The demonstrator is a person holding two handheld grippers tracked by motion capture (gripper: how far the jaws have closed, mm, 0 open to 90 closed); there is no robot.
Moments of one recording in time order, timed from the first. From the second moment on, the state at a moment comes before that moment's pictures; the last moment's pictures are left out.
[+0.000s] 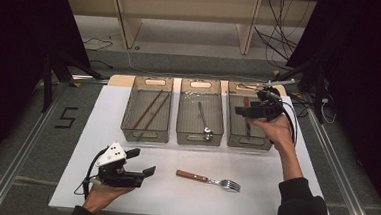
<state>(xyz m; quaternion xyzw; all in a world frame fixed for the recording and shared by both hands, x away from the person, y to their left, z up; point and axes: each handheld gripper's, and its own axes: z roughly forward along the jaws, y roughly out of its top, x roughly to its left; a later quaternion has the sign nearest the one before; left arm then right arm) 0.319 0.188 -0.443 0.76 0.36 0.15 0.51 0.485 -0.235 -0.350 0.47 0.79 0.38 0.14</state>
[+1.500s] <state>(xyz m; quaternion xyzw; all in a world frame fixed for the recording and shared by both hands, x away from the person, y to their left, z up) 0.319 0.188 -0.443 0.76 0.36 0.15 0.51 0.409 -0.144 -0.388 0.32 0.88 0.34 0.06</state>
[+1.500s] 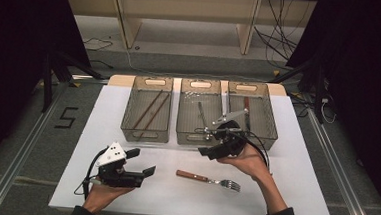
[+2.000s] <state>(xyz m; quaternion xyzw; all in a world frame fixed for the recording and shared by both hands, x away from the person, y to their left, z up) 0.319 0.188 -0.443 0.76 0.36 0.15 0.52 0.395 -0.126 -0.413 0.28 0.92 0.29 0.03</state>
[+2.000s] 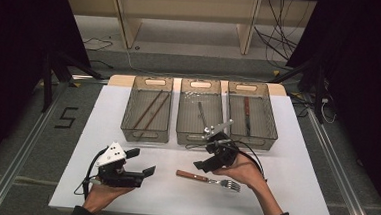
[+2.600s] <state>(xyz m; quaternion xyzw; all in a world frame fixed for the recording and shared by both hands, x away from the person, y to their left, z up) 0.318 0.189 -0.442 0.76 0.36 0.15 0.52 0.386 -0.108 -0.442 0.23 0.95 0.19 0.00</state>
